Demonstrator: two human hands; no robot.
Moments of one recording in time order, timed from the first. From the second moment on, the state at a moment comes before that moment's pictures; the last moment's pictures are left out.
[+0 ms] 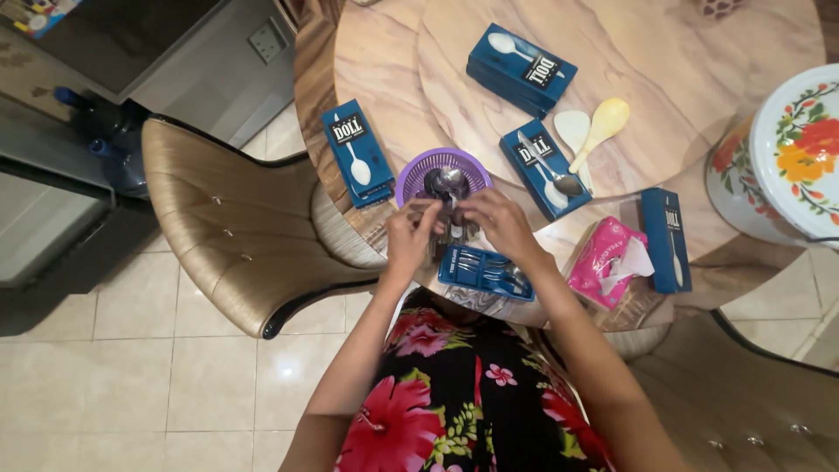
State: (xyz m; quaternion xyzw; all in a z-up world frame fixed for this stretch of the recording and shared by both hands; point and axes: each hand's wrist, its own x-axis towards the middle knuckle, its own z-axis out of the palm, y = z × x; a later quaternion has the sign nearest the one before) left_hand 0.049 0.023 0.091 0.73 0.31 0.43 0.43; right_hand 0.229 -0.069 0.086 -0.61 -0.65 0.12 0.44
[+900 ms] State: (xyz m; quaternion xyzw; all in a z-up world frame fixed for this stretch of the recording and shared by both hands) left_hand 0.041 -0.001 0.112 0.64 0.28 0.40 0.59; right_hand 0.261 -0.275 -0.002 -0.80 -0.55 -0.02 0.21
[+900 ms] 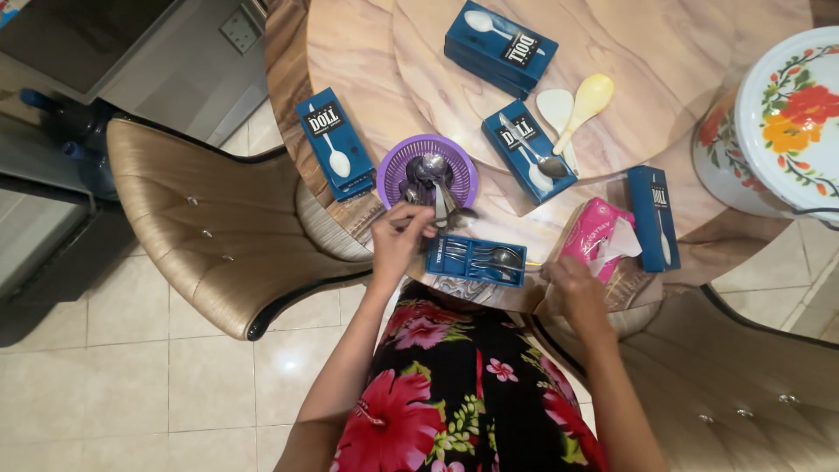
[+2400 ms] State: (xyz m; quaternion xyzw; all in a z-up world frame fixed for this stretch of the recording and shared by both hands) left_hand 0.008 -0.016 0.081 0.66 0.34 0.27 0.61; right_hand 0.187 -0.215 0.003 -0.80 -0.59 0.02 0.13
